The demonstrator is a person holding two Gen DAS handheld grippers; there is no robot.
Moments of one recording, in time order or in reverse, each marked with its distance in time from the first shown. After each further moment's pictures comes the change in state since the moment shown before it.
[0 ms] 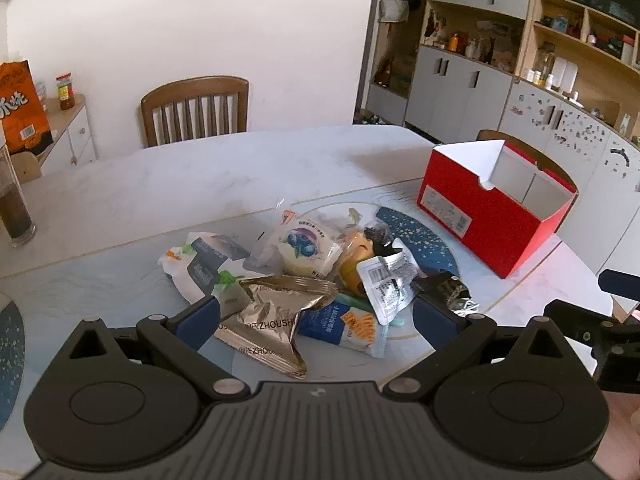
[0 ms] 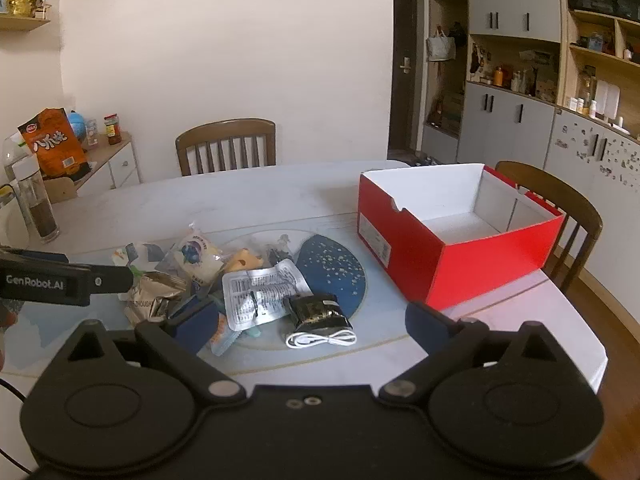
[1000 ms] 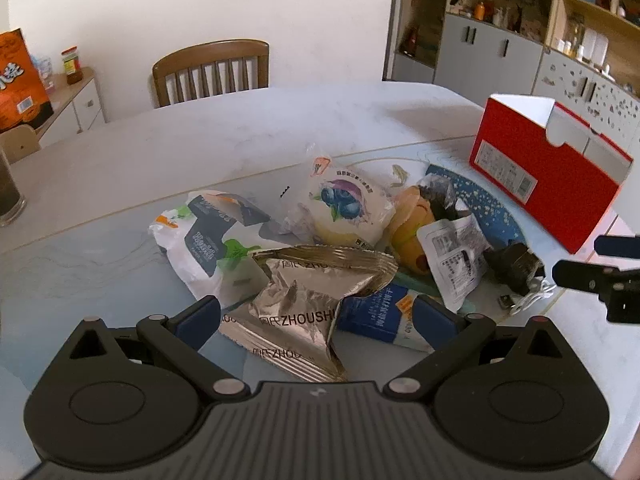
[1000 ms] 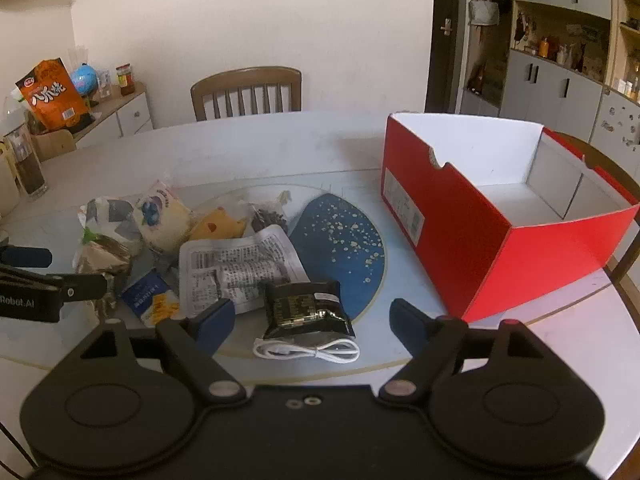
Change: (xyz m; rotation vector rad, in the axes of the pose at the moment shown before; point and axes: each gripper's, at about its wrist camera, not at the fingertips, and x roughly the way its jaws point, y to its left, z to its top) left arm 0.085 0.016 -0.018 0.015 0.083 0.081; right arm 0.110 -0.029 -0.001 -0.073 0.142 0.097
